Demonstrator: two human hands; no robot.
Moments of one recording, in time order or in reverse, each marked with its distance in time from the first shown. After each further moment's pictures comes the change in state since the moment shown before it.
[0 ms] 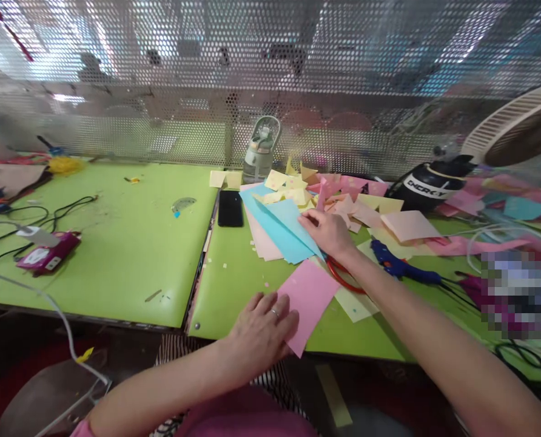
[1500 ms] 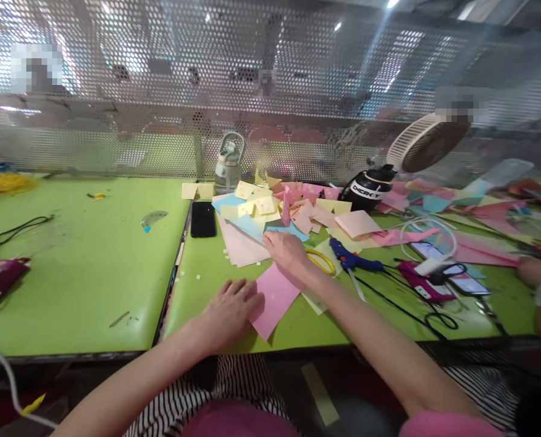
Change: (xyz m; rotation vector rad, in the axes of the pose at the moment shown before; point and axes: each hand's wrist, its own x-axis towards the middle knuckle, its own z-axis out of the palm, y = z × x) left_hand 0.025 -0.024 -0.020 0.008 -0.130 -0.011; right_hand -0.026 -0.032 0.005 -0.443 -0.429 0.170
